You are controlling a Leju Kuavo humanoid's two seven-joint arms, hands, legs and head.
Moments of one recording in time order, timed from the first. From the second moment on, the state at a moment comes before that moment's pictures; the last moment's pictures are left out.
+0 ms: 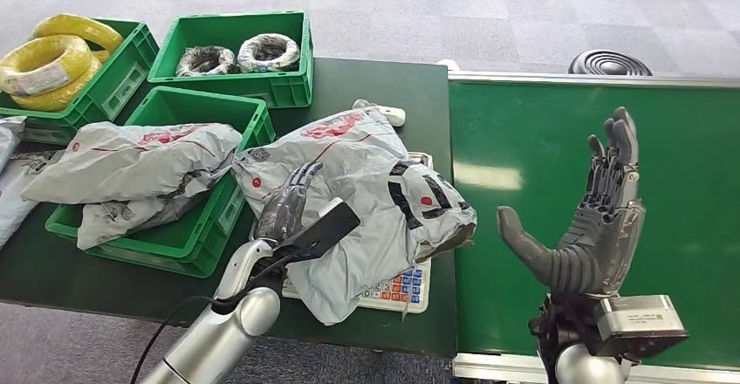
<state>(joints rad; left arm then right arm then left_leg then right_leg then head) -0.44 -0.08 -0.58 -1.14 -0.80 0.22 0.14 -0.05 -0.01 0.24 -1.95 0.25 -0.25 -0.46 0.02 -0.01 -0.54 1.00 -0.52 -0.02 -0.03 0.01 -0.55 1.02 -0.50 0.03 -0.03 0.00</state>
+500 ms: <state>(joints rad) -0.49 -0.07 -0.55 -1.03 -1.14 0.20 0.19 0.02 -0.04 0.26 -1.96 0.12 -0.36 -0.56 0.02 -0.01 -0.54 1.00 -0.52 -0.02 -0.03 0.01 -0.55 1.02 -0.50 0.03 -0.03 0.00</state>
